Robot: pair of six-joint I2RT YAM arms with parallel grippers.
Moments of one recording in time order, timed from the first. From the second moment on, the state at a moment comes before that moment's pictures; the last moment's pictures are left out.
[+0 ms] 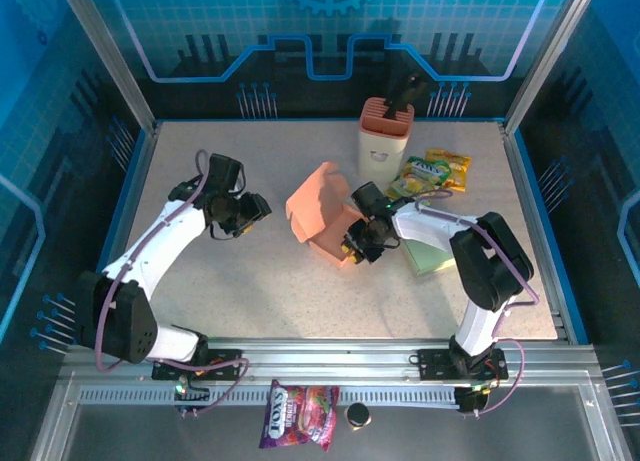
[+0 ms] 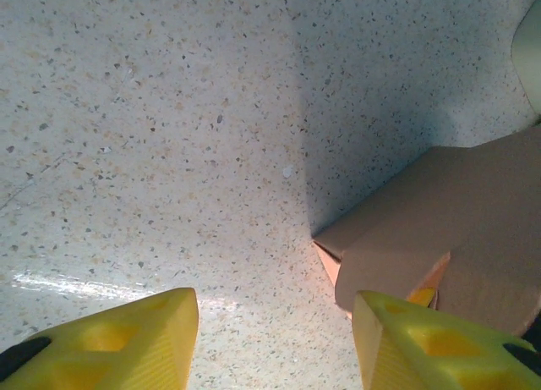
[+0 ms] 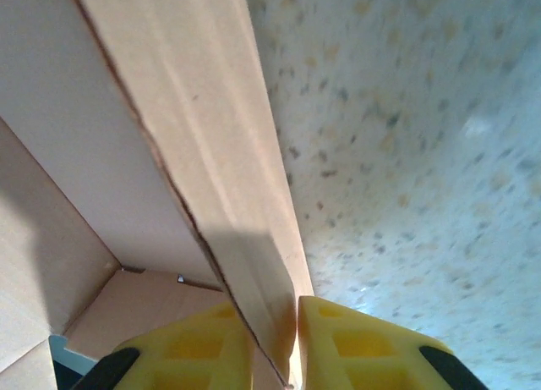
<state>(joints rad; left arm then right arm) -0.22 1.39 1.10 -0.80 0.22 -0.82 0.58 1.77 1.08 -0.56 -0.32 1.54</state>
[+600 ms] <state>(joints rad) -0.23 1.32 1.04 -0.76 0.37 -0.73 0.62 1.66 1.00 -0.42 -0.30 1.89</state>
